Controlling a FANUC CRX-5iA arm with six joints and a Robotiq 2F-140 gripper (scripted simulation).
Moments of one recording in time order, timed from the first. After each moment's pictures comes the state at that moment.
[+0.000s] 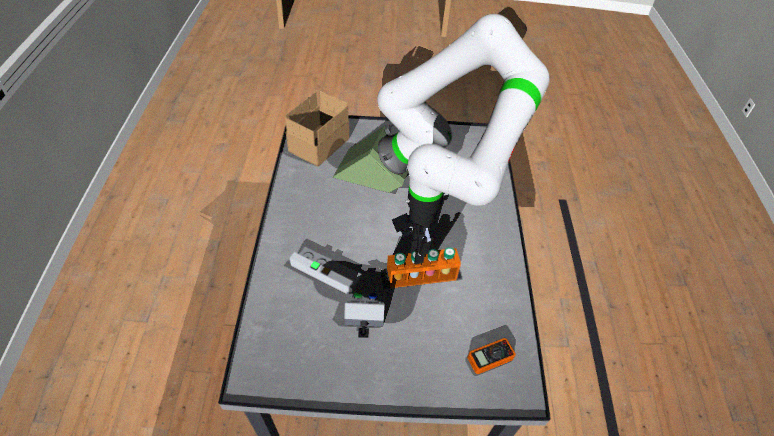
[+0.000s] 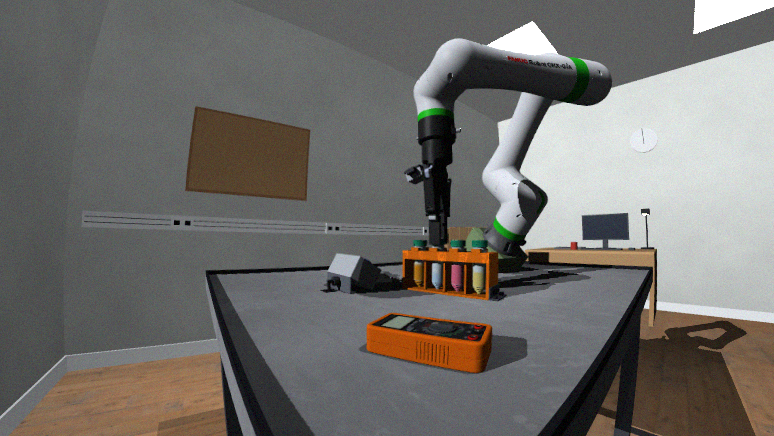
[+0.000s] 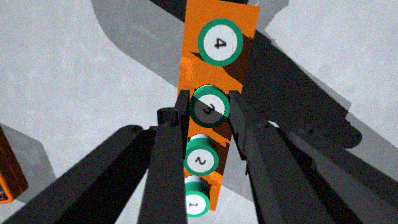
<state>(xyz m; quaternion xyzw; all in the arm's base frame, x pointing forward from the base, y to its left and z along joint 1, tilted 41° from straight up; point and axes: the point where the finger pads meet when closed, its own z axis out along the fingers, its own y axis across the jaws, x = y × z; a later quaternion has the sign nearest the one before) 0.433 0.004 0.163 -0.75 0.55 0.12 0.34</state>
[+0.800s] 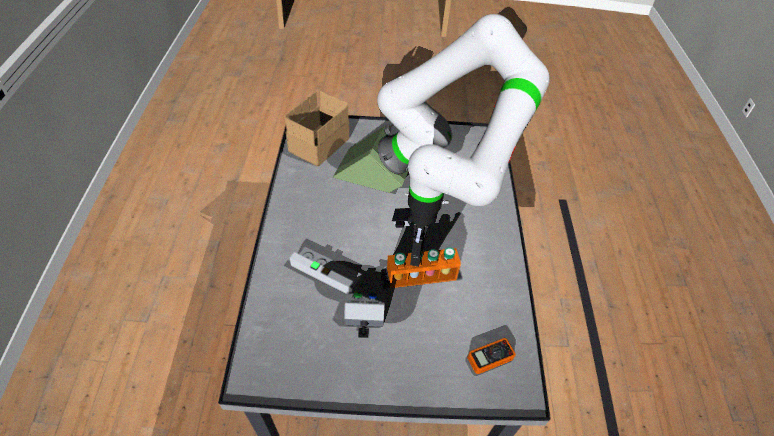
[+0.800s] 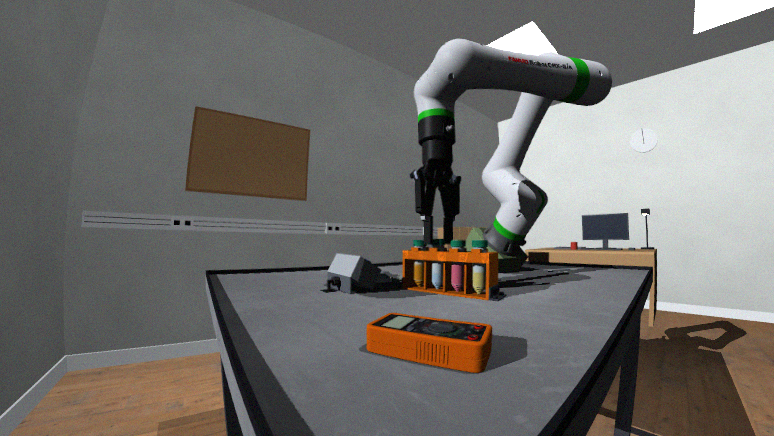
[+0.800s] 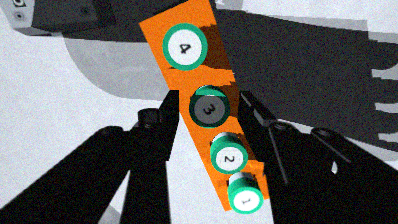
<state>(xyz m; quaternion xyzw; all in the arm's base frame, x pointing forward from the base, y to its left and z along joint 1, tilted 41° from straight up) 0.434 0.005 0.162 -0.59 0.73 0.20 0.29</state>
